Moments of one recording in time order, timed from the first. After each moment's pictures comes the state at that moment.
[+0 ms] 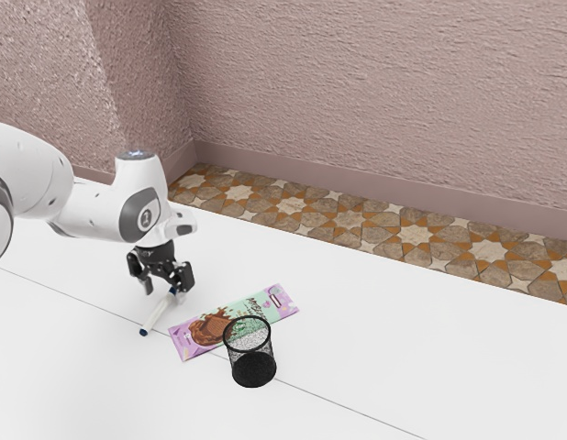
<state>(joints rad) -0.06 0.40 0.24 -2.02 -0.09 2.32 0.15</state>
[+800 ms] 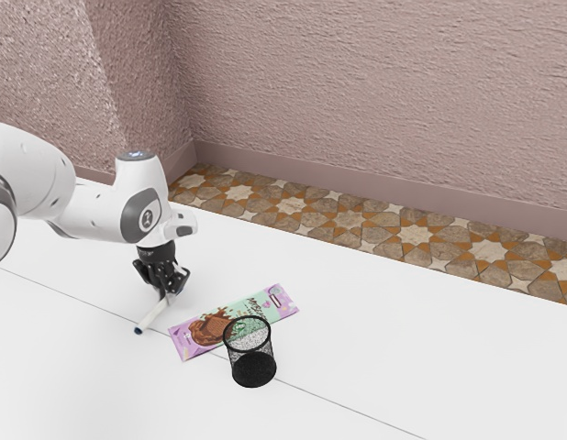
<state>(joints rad) -0.06 0.42 0.25 -2.01 -0.11 2.33 0.23</state>
